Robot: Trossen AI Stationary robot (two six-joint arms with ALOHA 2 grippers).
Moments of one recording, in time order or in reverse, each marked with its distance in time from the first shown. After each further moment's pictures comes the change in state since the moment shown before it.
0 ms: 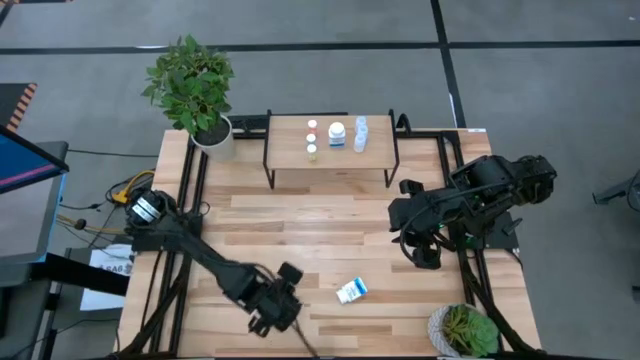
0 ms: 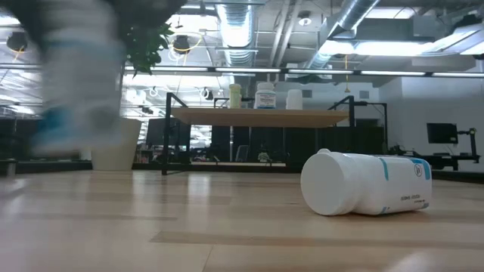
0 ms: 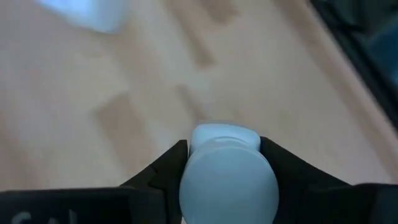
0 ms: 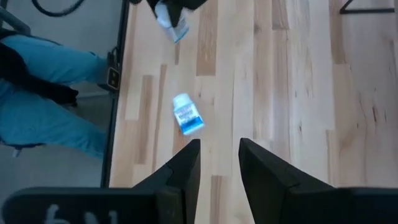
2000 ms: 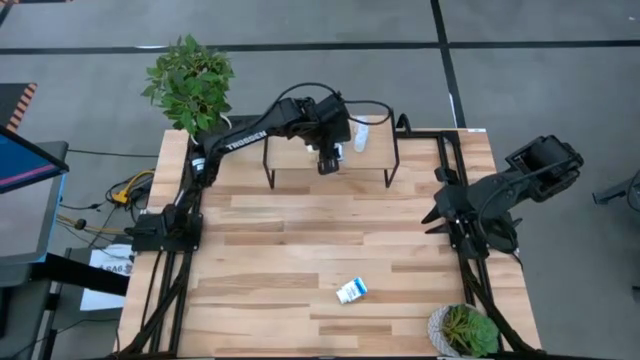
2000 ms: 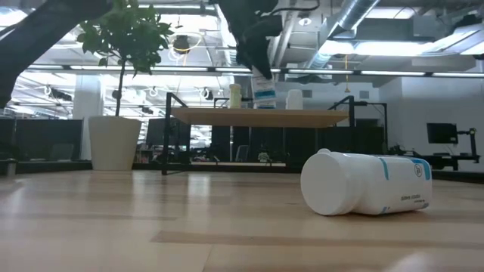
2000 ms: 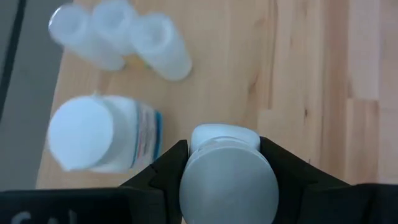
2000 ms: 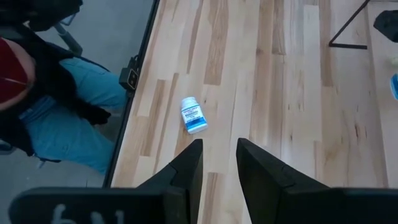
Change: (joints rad) left arm 0.987 0.323 0.975 -0.477 0.140 0.321; right arm 0.114 -0.185 0.000 -0.064 0.075 -0.018
